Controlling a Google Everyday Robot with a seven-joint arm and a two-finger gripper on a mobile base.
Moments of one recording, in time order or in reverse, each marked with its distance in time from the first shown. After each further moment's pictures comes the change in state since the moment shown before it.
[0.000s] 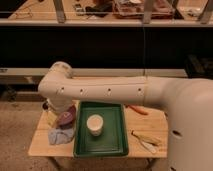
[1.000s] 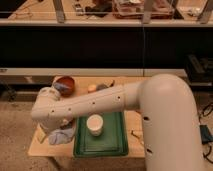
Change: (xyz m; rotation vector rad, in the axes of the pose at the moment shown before) arm 0.003 -0.064 0.091 0.051 0.002 0.185
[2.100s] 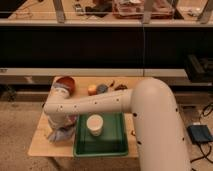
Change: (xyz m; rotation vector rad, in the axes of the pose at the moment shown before) arm 0.012 0.040 0.055 0.069 -0.026 0.064
